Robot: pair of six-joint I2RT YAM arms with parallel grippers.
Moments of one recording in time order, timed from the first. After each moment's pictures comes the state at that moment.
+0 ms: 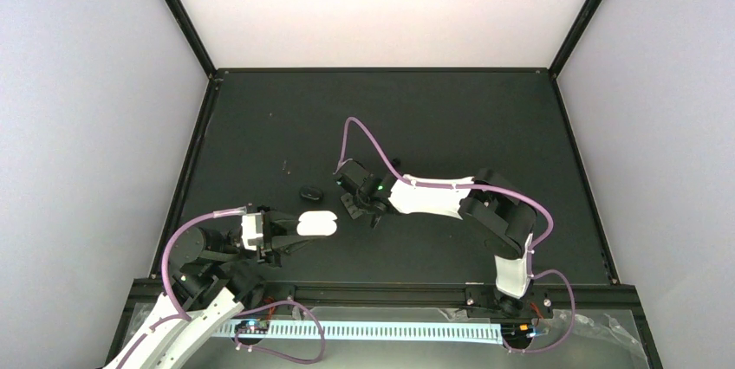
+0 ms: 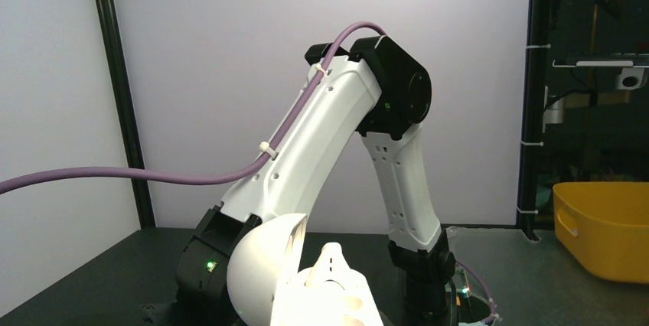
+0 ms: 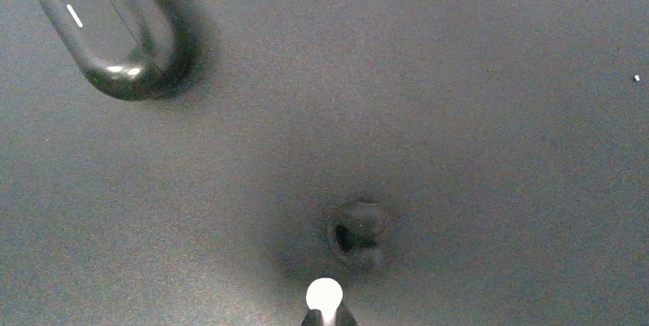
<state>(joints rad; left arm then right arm) -0.66 0.13 0.44 0.02 0.71 -0.16 1.03 1.90 1.20 -0.32 0.17 0.38</state>
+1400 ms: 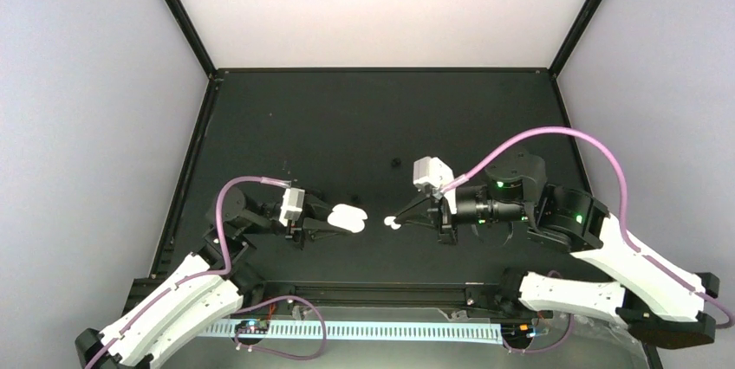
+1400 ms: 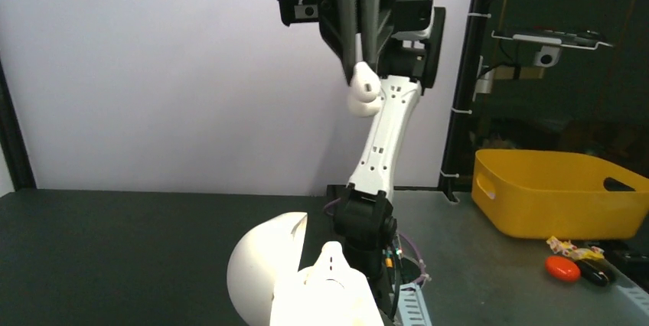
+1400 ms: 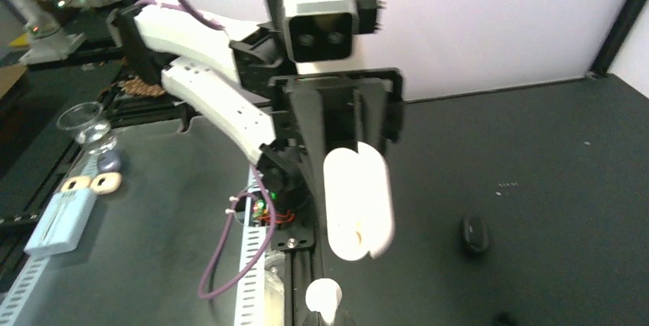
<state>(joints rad) -0.66 0.52 0.46 0.26 0.92 -0.21 1.06 0.88 1.27 -0.72 -0.42 0.00</state>
